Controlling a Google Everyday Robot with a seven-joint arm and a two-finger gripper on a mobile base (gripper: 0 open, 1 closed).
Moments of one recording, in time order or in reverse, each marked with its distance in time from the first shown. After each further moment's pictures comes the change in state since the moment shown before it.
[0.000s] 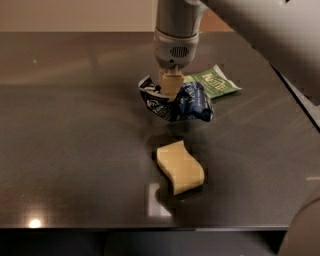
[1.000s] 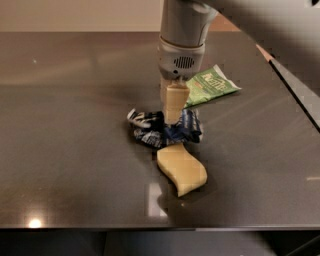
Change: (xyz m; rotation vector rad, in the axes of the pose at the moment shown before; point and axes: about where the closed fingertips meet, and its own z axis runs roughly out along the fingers) arm 0.001 0.044 0.002 -0.068 -0.016 0.050
